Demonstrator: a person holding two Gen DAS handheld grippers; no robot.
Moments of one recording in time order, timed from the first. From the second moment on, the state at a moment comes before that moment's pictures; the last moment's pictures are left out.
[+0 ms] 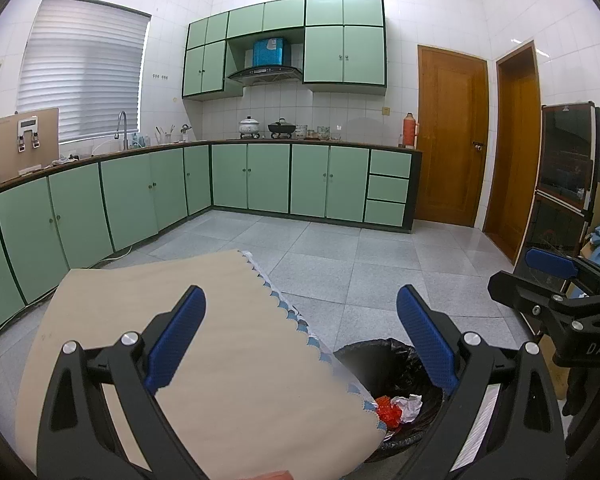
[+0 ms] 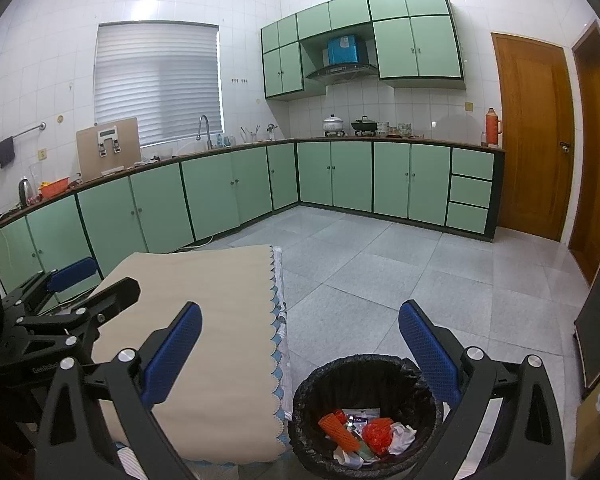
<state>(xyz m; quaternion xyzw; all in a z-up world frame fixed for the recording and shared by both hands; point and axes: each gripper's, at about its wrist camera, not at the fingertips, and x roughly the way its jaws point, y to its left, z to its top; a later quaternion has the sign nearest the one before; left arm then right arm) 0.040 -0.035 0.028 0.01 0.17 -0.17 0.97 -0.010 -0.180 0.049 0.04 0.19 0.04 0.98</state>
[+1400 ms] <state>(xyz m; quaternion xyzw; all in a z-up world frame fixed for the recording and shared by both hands) 0.043 -0.026 0.022 0.01 0.18 -0.17 0.97 -0.007 -0.175 0.037 0.04 0.20 0.04 0.98</state>
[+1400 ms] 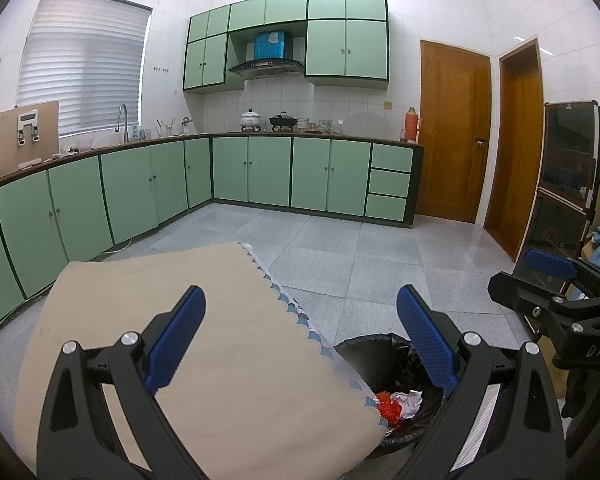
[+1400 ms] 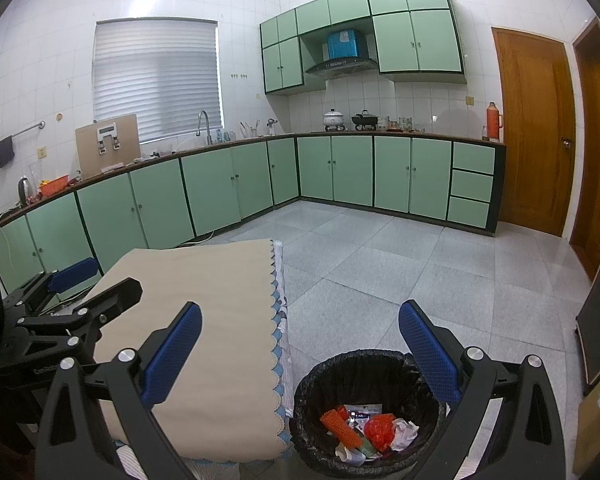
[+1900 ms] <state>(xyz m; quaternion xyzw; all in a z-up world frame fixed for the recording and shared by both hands) 0.047 -0.029 0.023 0.01 0.19 -0.17 0.97 -0.003 -0.181 0.038 0.05 0.21 0.04 0.98</state>
